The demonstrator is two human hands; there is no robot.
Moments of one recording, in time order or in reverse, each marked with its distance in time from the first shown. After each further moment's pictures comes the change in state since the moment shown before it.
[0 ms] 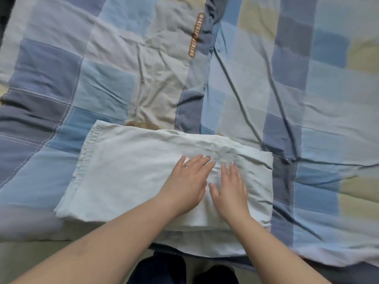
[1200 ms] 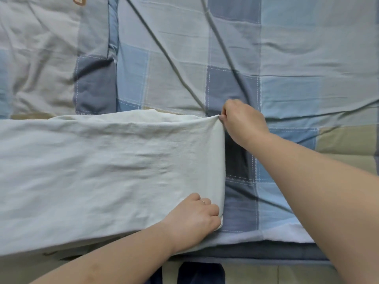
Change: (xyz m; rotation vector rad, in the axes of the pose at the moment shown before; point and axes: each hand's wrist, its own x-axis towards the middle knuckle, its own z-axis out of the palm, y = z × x) left_hand 0.060 0.148 0.142 0.266 -0.363 0.659; right_hand 0.141 0.196 -0.082 -0.116 0.150 -0.125
